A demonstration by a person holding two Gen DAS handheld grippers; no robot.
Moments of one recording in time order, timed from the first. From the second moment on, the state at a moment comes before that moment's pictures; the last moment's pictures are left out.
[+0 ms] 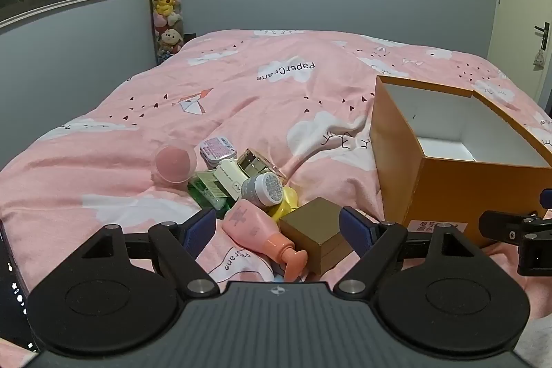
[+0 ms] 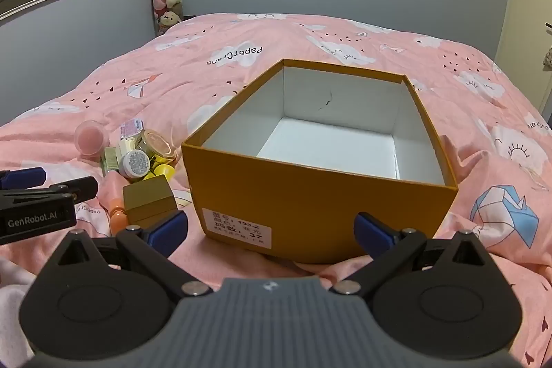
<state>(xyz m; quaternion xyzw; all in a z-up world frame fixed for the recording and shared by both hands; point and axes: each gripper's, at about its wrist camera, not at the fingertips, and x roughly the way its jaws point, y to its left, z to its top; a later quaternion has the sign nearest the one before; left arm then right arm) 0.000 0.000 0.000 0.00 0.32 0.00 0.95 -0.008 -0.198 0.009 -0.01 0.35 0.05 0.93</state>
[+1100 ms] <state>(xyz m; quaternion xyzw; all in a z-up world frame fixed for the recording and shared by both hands) -0.001 0.000 0.000 0.00 0.32 0.00 0.95 -0.005 -0.199 0.004 0.00 0.37 0.05 0.93</state>
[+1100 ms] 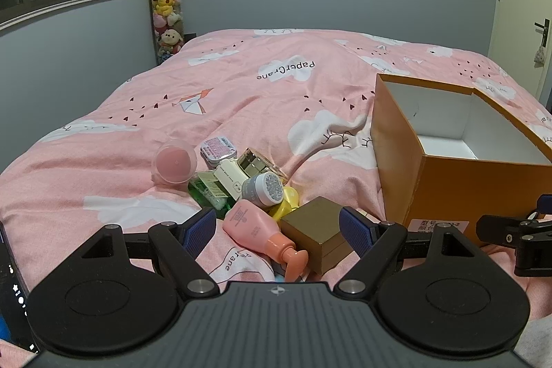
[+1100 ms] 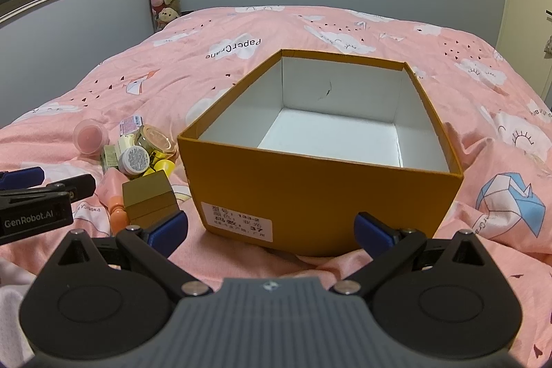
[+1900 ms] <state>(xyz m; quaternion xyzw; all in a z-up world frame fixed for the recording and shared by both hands) 0.000 0.003 0.001 0.00 0.32 0.00 0.95 -0.002 -0.200 0.000 0.01 0.38 0.05 0.92</state>
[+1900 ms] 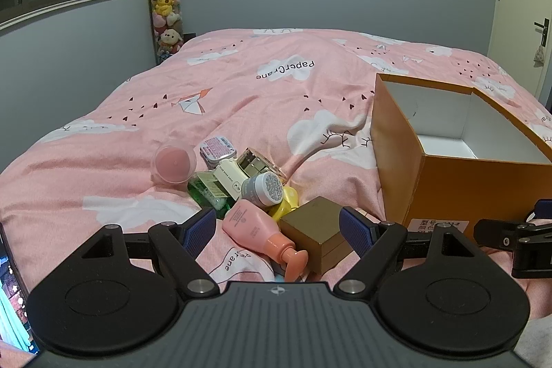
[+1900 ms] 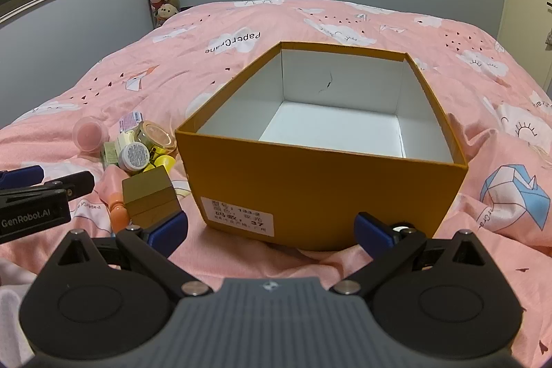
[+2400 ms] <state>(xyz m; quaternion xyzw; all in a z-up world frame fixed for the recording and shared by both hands) -0.002 0.005 0.001 0.00 0.32 0.00 0.95 -0.001 -0.201 0.000 0.01 0.38 0.05 0.92</state>
